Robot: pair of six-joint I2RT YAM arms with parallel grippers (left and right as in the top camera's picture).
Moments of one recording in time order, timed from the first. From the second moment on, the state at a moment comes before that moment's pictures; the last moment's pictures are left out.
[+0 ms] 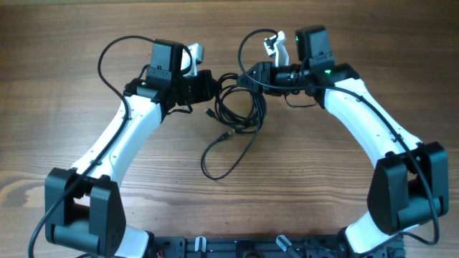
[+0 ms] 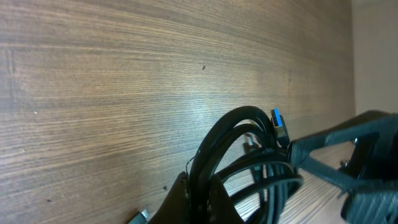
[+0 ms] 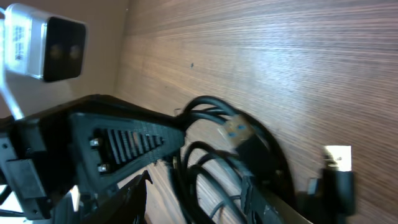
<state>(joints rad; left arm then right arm) -0.26 1.66 1.18 -0.44 0.50 -0.48 0.30 1.77 1.30 -0.40 -0.82 0.44</state>
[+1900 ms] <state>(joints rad) -0.05 1.66 1.18 0.20 1.26 -1.11 0.16 1.77 1.32 -0.56 -0.58 0.58</state>
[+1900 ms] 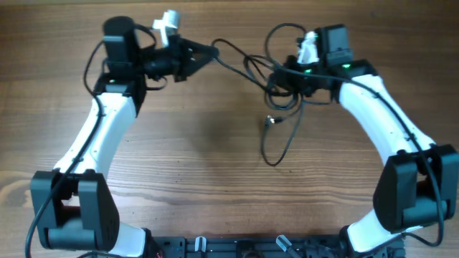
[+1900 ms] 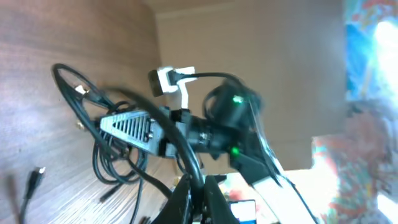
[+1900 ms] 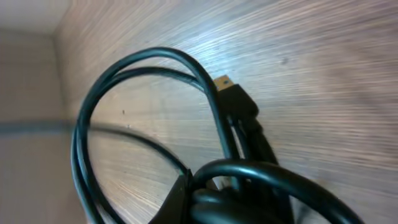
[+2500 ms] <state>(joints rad) 0.11 1.65 1.18 0.21 1.23 -1.14 0.04 1.77 1.32 -0.79 -0.15 0.52</state>
